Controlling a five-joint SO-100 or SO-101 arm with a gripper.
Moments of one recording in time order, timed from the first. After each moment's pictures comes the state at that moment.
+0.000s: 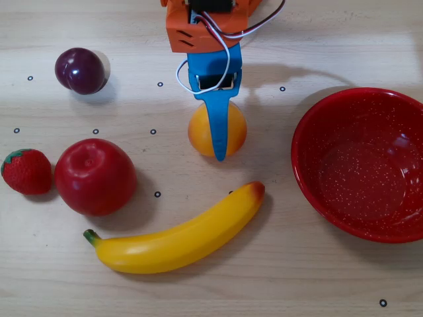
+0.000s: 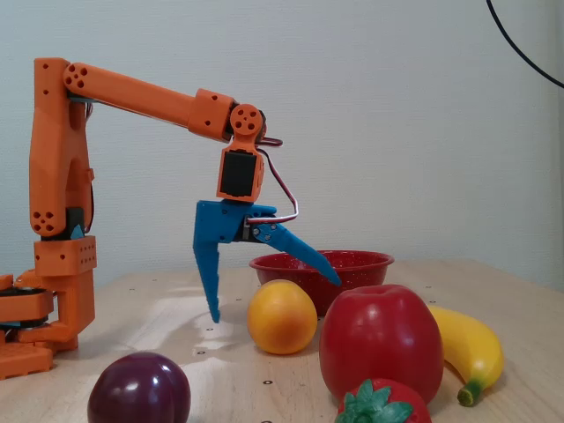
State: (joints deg) arm -4.7 82.8 99.8 80.8 17.1
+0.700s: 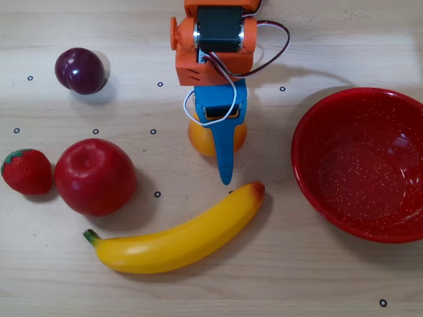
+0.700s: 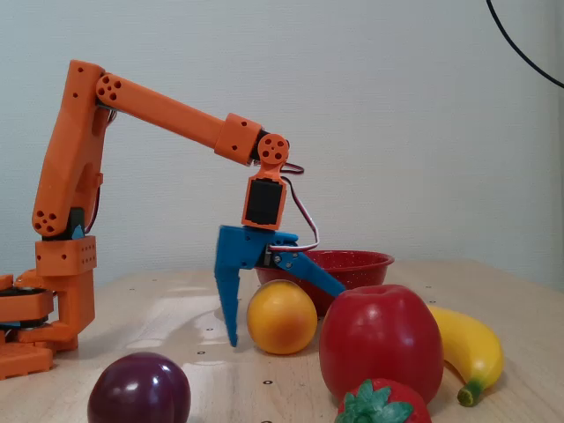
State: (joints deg) arm -3.4 70.8 92.6 76.6 16.1
